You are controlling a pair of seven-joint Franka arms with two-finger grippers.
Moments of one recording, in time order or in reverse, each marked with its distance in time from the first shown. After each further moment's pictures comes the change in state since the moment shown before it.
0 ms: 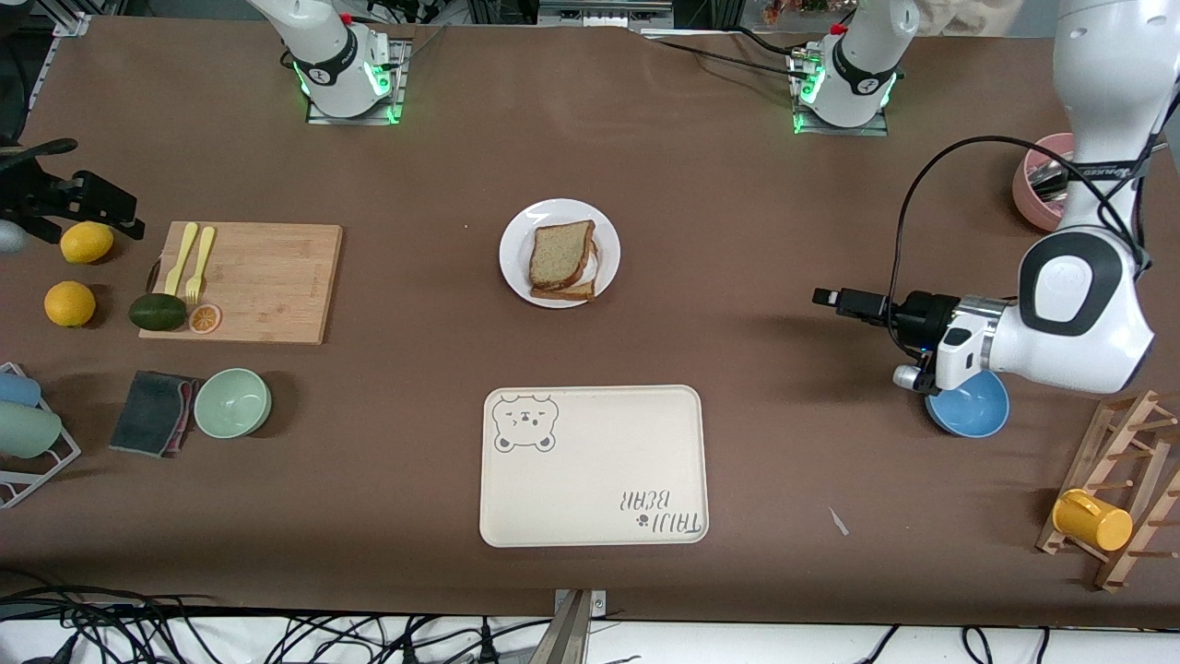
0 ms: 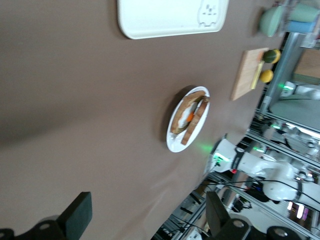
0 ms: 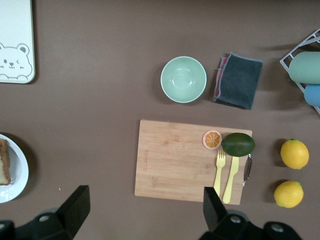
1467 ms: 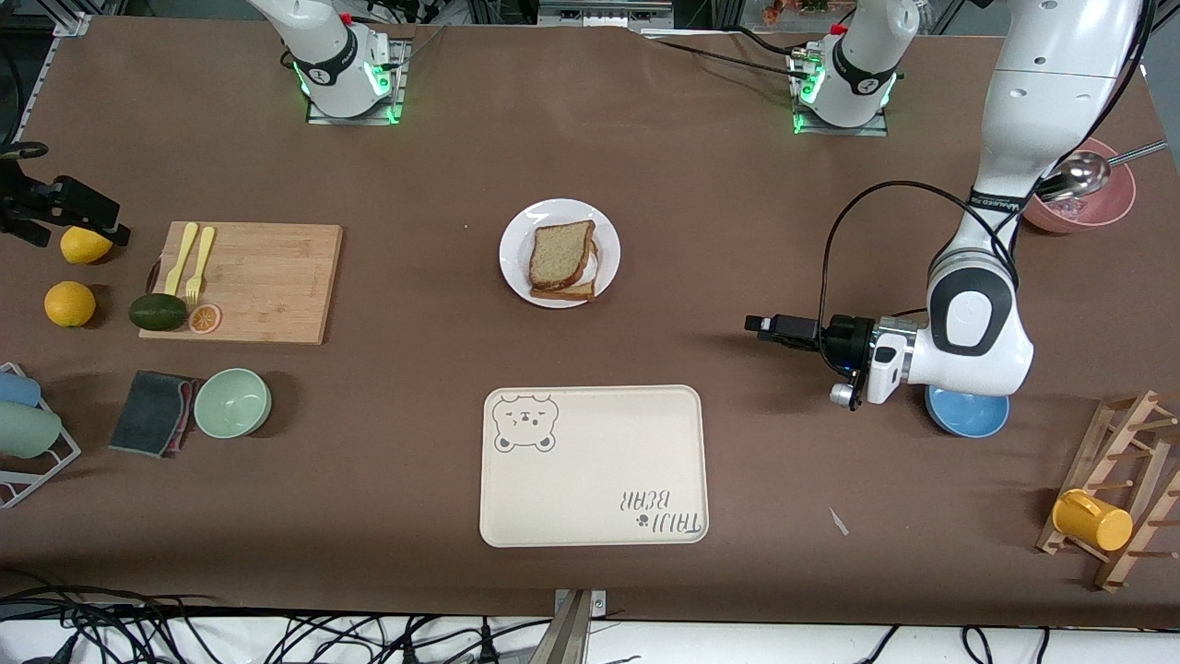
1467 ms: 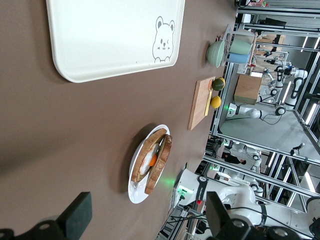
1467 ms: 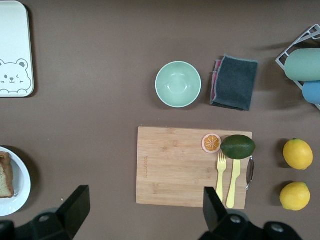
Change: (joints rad) left arm -0.088 0.091 -0.003 -0.076 -0.295 0.184 0.152; right arm -0.016 -0.007 -0.025 -0.014 0.013 0.019 0.000
